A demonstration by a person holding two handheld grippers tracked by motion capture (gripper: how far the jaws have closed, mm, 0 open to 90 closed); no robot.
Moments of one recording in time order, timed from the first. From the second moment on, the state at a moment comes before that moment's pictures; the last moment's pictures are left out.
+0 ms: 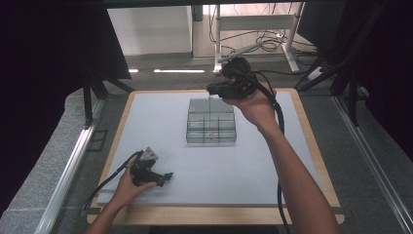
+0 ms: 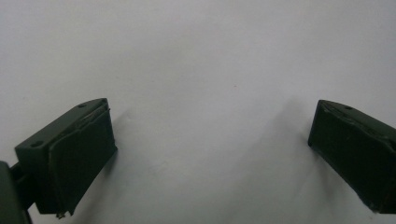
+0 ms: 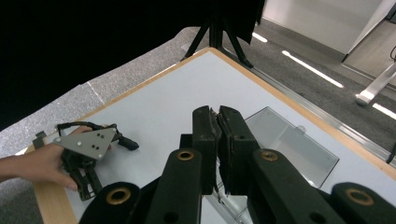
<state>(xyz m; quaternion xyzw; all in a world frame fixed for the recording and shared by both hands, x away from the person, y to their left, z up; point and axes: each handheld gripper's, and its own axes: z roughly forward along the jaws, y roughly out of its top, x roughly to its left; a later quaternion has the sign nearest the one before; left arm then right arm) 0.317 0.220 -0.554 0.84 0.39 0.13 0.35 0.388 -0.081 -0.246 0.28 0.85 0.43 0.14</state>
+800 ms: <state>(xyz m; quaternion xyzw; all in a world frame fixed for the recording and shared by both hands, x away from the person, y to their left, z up) 0.317 0.220 -0.554 0.84 0.39 0.13 0.35 0.426 -0.076 -0.250 0.31 0.84 0.42 0.15</state>
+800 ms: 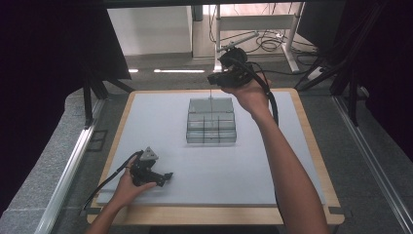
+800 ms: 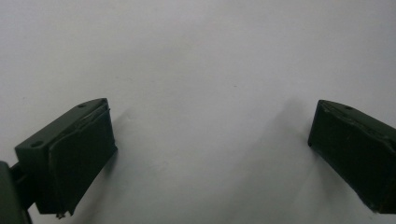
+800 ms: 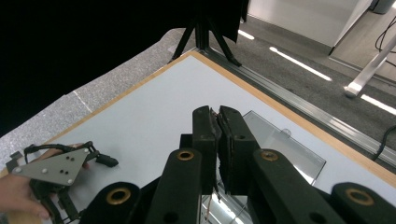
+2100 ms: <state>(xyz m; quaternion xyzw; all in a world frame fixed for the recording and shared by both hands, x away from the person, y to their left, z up) 0.317 0.220 -0.554 0.84 0.39 0.13 0.35 0.499 -0.024 -0.301 0.36 0.82 0.42 0.13</state>
